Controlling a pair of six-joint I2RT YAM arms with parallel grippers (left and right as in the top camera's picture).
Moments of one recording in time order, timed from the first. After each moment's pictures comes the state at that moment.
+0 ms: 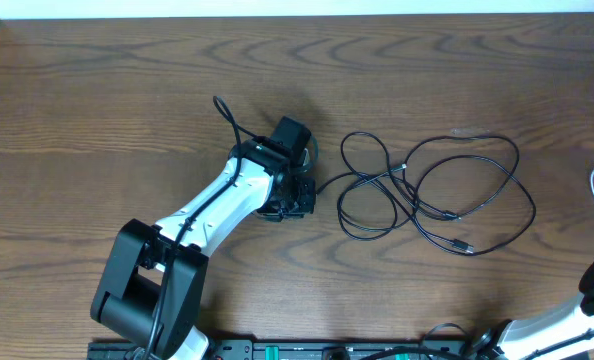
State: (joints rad) left arm -0.49 1.74 1.11 -0.80 0.26 -0.43; right arm -0.69 1.86 1.75 -0.77 0.13 0.15
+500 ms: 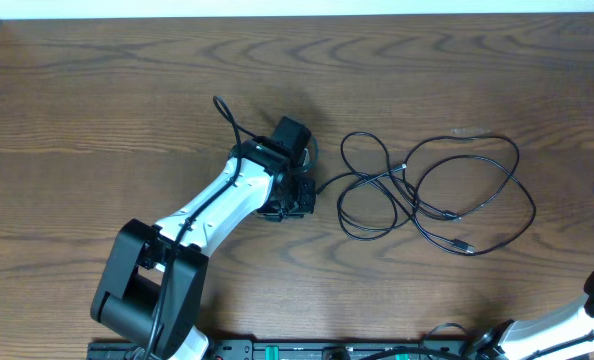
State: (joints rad) left arm -0.49 1.74 1.11 -0.80 0.26 -0.43; right arm -0.74 1.86 1.75 -0.84 0.12 0.20
